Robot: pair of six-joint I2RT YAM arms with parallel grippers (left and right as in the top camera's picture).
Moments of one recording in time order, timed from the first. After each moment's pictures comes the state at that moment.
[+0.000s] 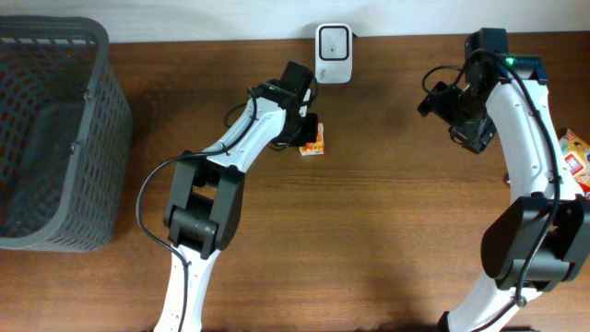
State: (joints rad) left arm -0.45 2.36 1.93 -0.84 0.17 -0.35; right arm -0.08 1.93 1.79 -1.22 -0.03 0.64
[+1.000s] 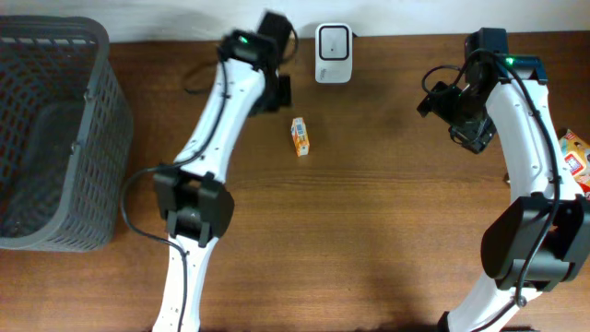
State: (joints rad) left arm -0.36 2.44 2.57 -1.45 -0.05 -0.36; right arm -0.08 1.93 1.79 -1.22 -0.03 0.64
